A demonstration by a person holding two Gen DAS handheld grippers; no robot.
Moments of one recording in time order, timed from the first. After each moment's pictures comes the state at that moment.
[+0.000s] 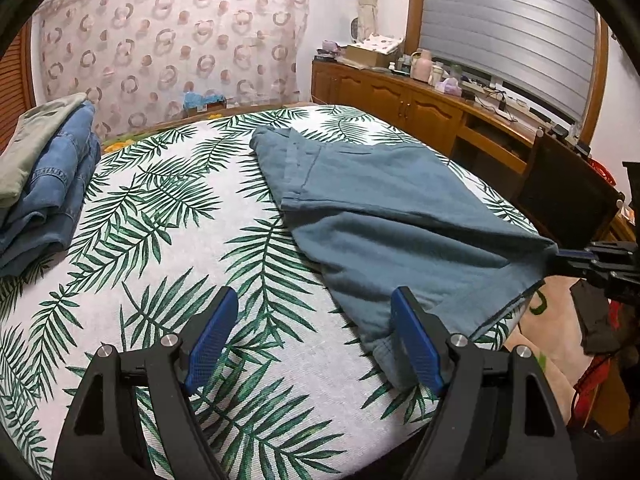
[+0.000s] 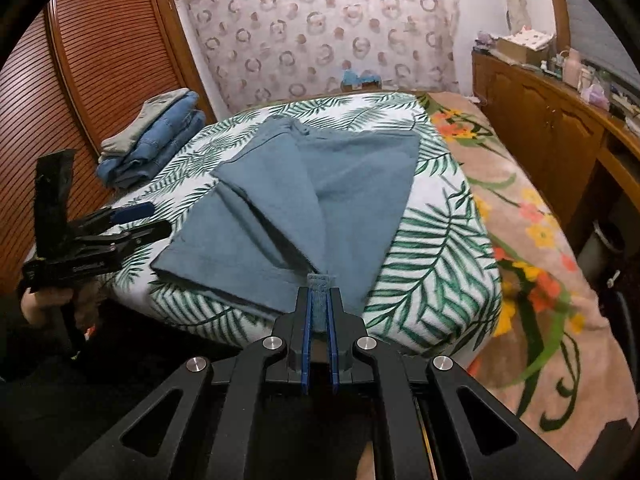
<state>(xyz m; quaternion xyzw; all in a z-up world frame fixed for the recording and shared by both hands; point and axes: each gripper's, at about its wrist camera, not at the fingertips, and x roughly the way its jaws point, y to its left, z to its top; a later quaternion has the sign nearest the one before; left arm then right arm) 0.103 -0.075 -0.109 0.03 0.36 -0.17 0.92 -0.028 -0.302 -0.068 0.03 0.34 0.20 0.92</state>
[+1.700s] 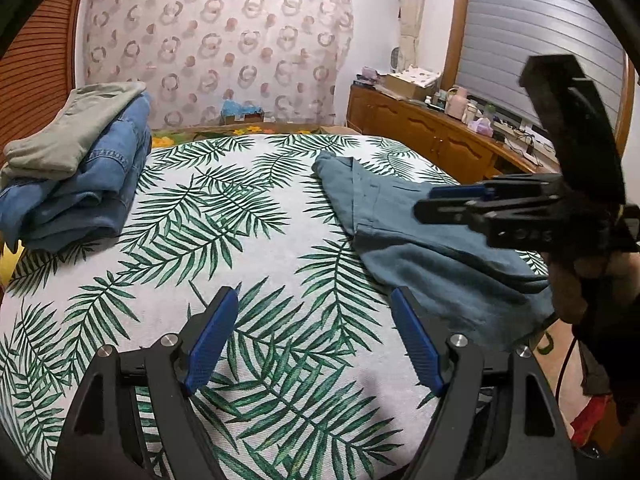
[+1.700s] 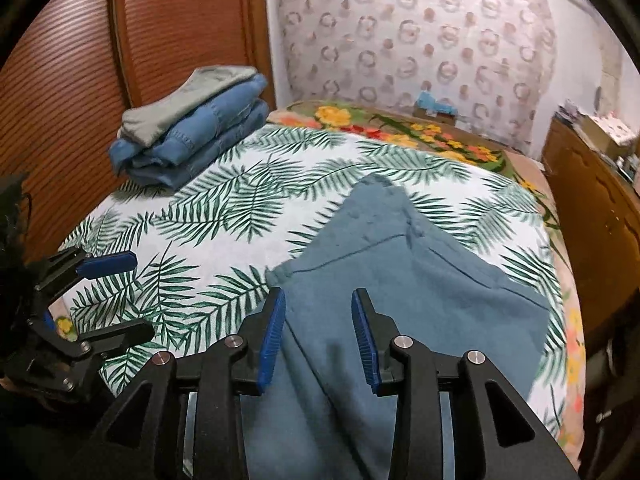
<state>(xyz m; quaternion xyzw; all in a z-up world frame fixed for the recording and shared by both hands) 0.103 -0.025 -0.100 -0.03 0.33 -0.12 0.94 0.110 -0.182 -0.042 -0.12 0.32 0.29 0.89</state>
